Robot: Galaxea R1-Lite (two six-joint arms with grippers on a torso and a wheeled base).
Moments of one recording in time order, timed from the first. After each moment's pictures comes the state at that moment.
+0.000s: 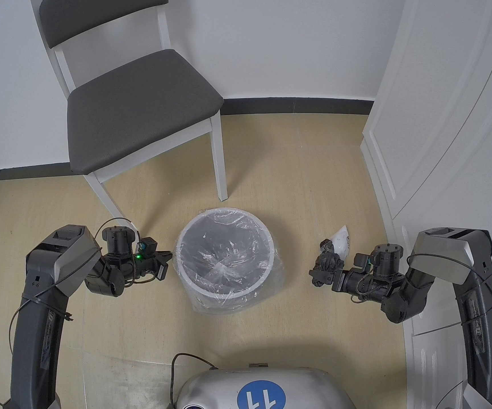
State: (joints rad) left arm -0.05 2.80 -1.50 -0.84 -0.49 0.42; right arm 0.20 2.63 -1.00 -1.24 0.42 0.40
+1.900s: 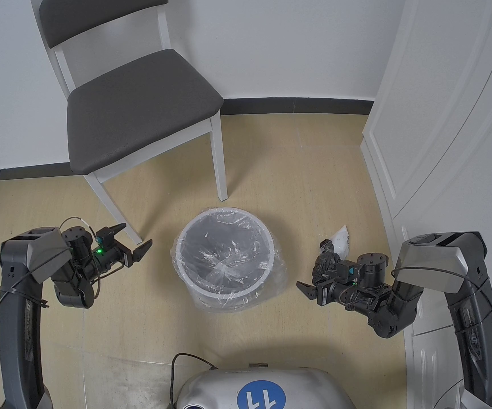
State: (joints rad) left arm 0.11 2.71 -1.19 -1.43 -0.60 0.22; right arm 0.33 2.61 -0.91 -1.33 0.17 0.08
